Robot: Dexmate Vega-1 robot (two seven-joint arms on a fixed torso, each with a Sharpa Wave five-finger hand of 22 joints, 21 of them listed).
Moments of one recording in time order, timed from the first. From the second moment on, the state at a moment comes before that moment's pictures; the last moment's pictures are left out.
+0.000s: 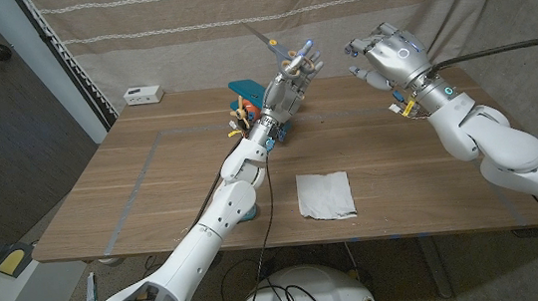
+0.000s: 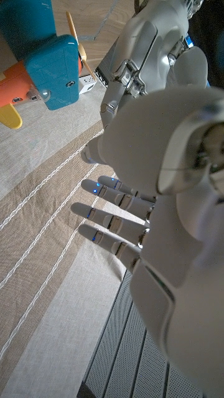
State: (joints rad) left arm 0.82 0.21 0.53 -1.53 -0.97 -0.32 -0.43; left_hand 0.98 -0.05 0.43 -0.14 0.30 1.05 -0.22 0.26 0.22 0.42 -0.22 0.24 0.40 0.27 -0.04 0.26 0.43 0.04 -0.04 0.77 0.20; right arm -1.09 -1.06 -0.29 -2.13 -0.99 -0.25 -0.37; right_hand 1.02 0.17 0.01 -0.01 0.44 0.23 -0.12 0.76 0.46 0.61 -0.19 0.44 0.55 0.66 -0.06 0.25 0.50 0.21 0.02 0.82 0.18
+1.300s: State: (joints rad) left arm 0.81 0.22 0.53 -1.50 -0.93 -0.34 -0.47; left_hand 0.83 -0.05 0.47 -0.09 0.22 1.00 -0.22 0.24 0.20 0.56 -0.22 0.24 0.42 0.34 -0.04 0.25 0.43 0.05 -0.04 0.77 0.20; right arm -1.11 -1.05 -0.28 -2.15 -1.02 -0.29 -0.37; right_hand 1.01 0.17 0.02 -0.01 0.44 0.23 -0.12 0.76 0.47 0.62 -0.19 0.44 0.55 0.65 -0.07 0.26 0.50 0.21 0.02 0.79 0.18
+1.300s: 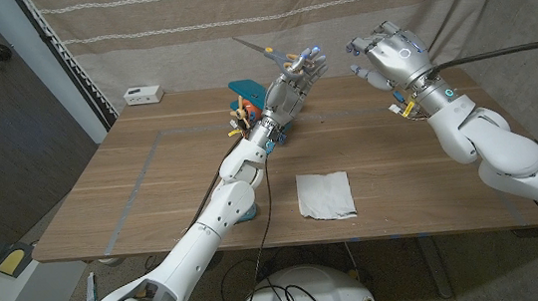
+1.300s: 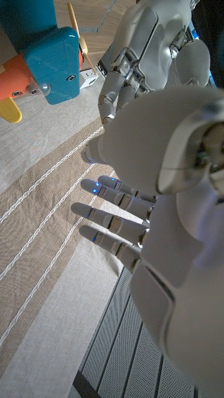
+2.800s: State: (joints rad) left arm 0.84 0.22 0.53 -1.54 -0.97 -0.29 -0.44; left_hand 0.97 -0.05 0.39 -0.13 0.24 1.14 -0.22 0.33 0.27 0.75 -0.19 0.75 1.17 0.65 -0.06 0.63 1.12 0.13 -0.04 0.81 0.29; right arm -1.12 -1.05 -0.28 -2.16 -1.03 -0.30 -0.35; right_hand 1.00 0.16 0.02 -0.01 0.44 0.23 -0.11 0.75 0.47 0.62 -0.19 0.43 0.55 0.65 -0.06 0.26 0.49 0.21 0.03 0.78 0.18
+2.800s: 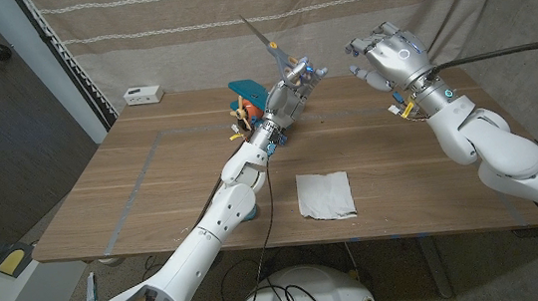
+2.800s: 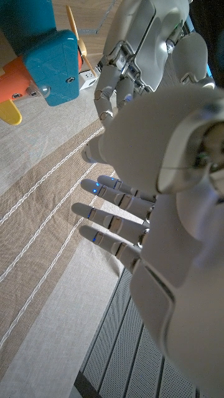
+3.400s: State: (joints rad) left arm 0.84 0.21 0.53 -1.53 -0.98 -0.29 -0.46; left_hand 0.99 -0.07 0.37 -0.09 0.29 1.19 -0.23 0.29 0.26 0.79 -0.15 0.86 1.24 0.70 -0.06 1.18 1.24 0.24 -0.04 1.02 0.58; right arm -1.13 -1.05 -0.28 -2.17 -1.03 -0.30 -0.35; right_hand 1.00 0.16 0.02 -0.01 0.44 0.23 -0.11 0.75 0.47 0.62 -0.19 0.43 0.55 0.65 -0.06 0.26 0.49 0.22 0.02 0.77 0.18
